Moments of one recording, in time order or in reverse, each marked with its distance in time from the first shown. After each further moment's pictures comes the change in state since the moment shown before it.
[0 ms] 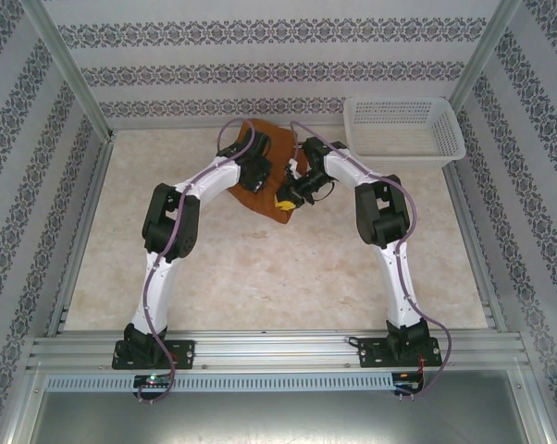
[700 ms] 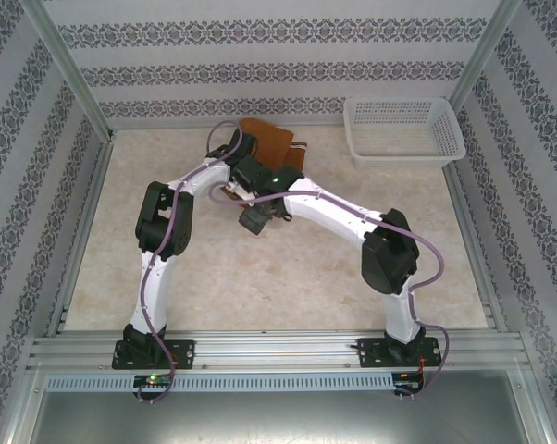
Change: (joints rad) left arm 0.058 -0.019 -0.089 0.072 0.072 0.010; right arm 0.499 -0.412 -0.229 0.146 1.133 -0.473
